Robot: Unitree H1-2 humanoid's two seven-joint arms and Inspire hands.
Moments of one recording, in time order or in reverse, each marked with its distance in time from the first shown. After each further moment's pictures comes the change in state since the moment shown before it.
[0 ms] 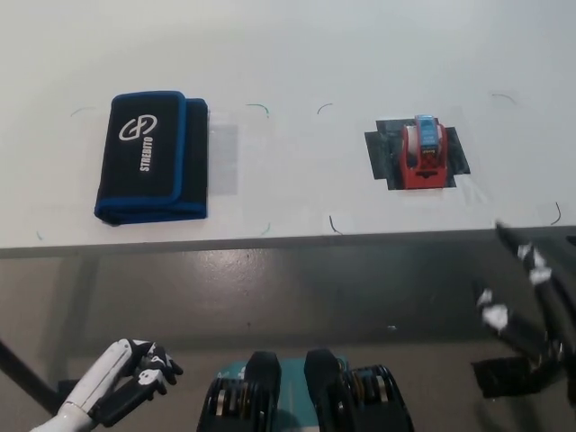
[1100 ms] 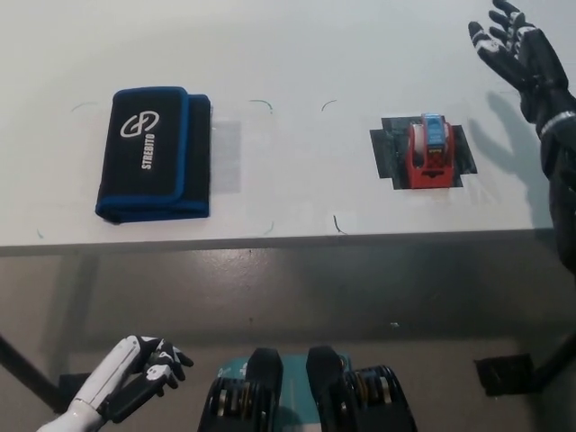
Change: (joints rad) left_arm -0.011 -0.039 0.015 -0.001 0.004 0.011 -0.020; right_arm -0.840 0.033 -0.164 0.923 0.225 0.130 0.067
